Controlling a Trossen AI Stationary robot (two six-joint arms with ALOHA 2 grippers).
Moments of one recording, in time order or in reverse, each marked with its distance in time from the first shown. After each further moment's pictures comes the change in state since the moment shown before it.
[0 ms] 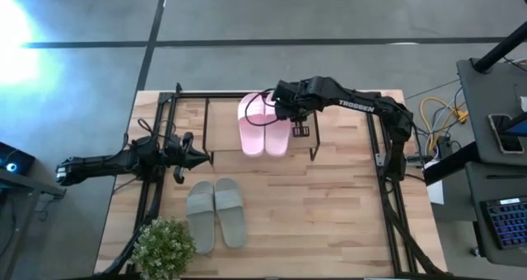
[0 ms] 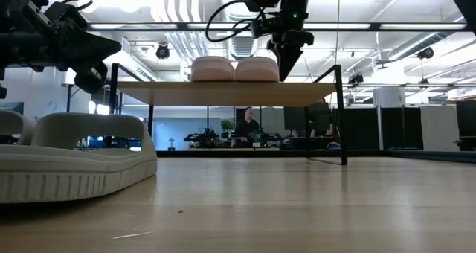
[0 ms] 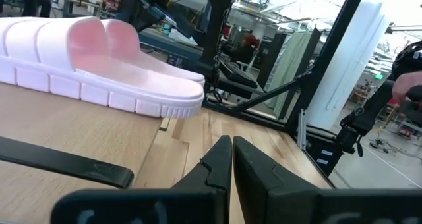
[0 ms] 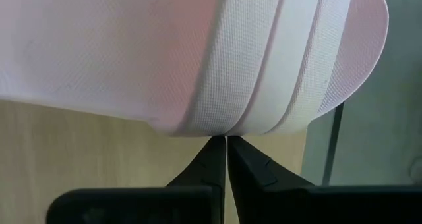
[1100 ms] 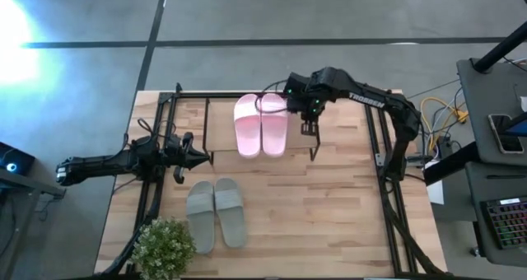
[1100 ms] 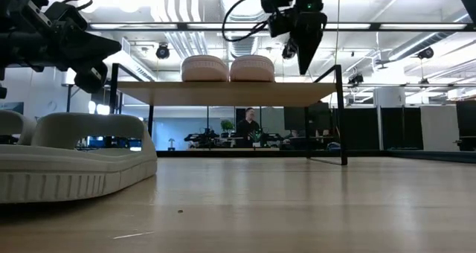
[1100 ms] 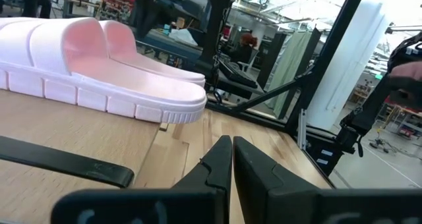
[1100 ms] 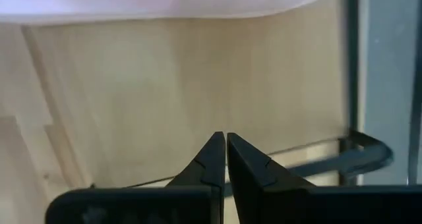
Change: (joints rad) left arm 0.000 0.000 0.000 0.000 0.000 0.000; right arm -0.076 -0.072 -0.004 -0.172 -0.164 0.184
